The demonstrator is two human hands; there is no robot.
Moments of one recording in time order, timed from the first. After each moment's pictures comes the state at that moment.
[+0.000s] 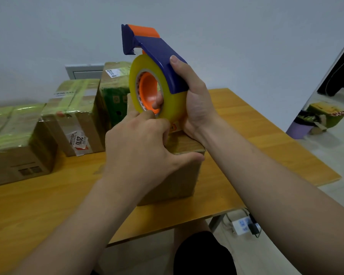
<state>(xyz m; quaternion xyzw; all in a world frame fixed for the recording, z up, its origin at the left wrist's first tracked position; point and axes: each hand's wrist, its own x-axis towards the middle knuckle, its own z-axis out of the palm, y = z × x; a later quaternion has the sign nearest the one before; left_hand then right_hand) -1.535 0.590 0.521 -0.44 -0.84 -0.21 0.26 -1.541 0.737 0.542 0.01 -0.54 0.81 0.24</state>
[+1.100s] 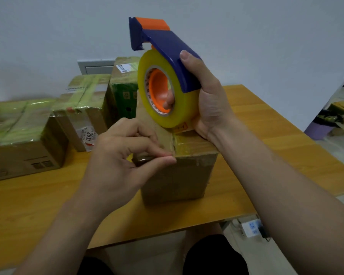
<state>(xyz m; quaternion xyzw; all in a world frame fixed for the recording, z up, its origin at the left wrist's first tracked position) -1.560 0.542 0.495 -0.50 -0.73 -0.44 0.14 -1.543 0.741 0.539 0.03 -0.57 0.79 0.23</state>
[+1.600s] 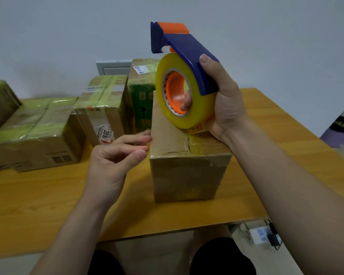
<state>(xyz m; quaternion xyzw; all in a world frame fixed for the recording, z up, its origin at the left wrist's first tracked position) -1.589 0.513 0.444 -0.37 -0.56 -0.74 -0.05 -1.541 0.736 0.542 0.02 -0.56 0.79 0.25</state>
